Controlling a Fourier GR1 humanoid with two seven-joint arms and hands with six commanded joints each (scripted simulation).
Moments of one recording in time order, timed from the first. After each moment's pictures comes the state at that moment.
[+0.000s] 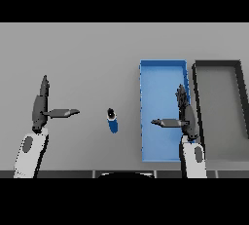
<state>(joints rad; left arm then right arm) -0.11 0.43 -0.16 -1.48 0.24 0.26 0.01 0.00 0.00 0.00 -1.57 0.00 0.00 0.00</state>
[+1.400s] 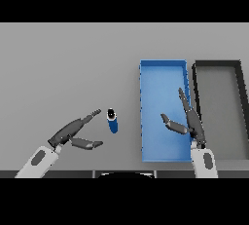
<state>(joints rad) -0.04 0.60 -0.53 -1.74 0.13 -0.20 0.05 0.08 -0.18 0.09 -1.70 0.15 0.09 -0.07</state>
